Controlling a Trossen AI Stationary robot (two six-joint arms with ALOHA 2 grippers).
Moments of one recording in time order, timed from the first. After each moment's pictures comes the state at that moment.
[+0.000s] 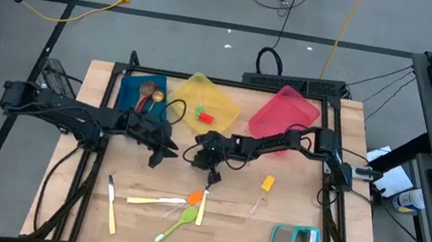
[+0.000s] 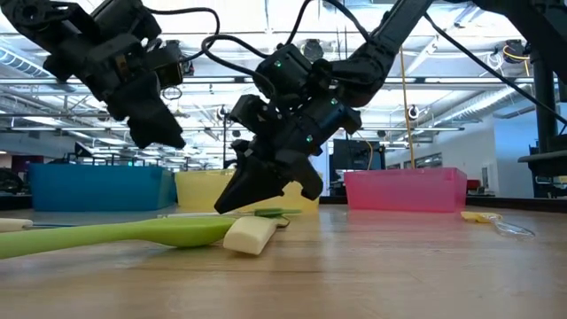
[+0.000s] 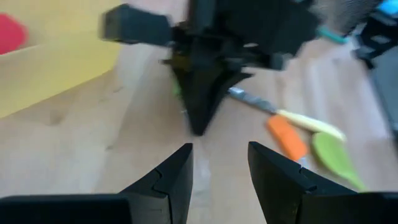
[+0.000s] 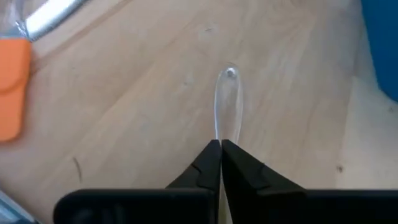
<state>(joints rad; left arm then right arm) 0.09 1.10 0.43 0.04 0.20 -0.31 -0.05 2.15 1.25 0.20 -0.28 -0.52</state>
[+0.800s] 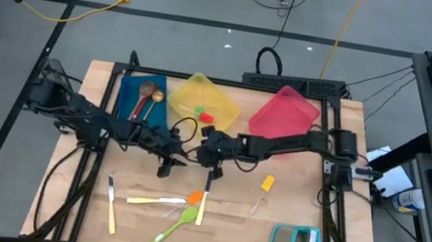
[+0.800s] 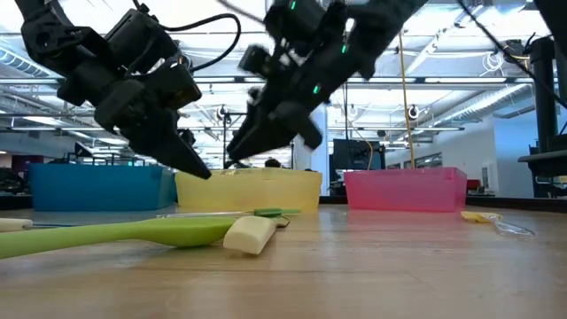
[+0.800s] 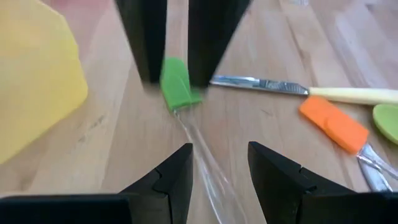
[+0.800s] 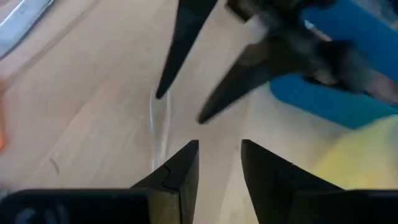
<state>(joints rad) 0.00 1.43 0.43 0.37 0.10 -0.07 0.00 1.96 1.25 0.04 0.02 -0.54</state>
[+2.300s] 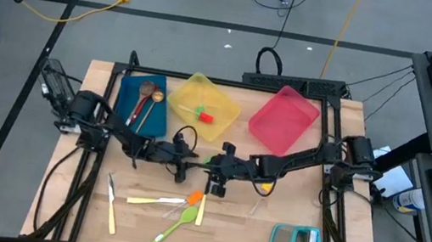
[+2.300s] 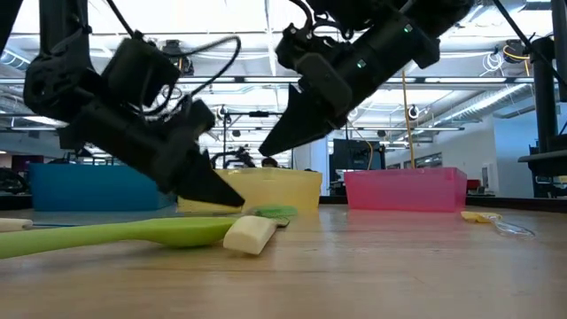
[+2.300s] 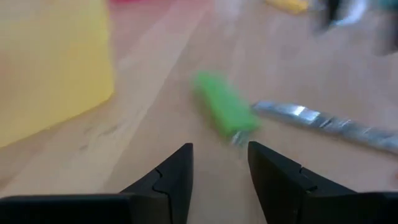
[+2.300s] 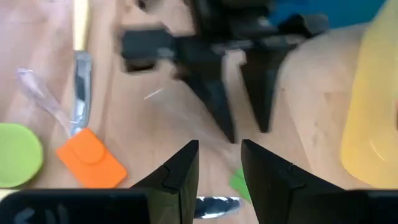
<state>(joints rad) -0.10 1.84 0.43 0.94 -0.23 -0.25 0.17 1.83 1.03 0.15 0.23 0.13</state>
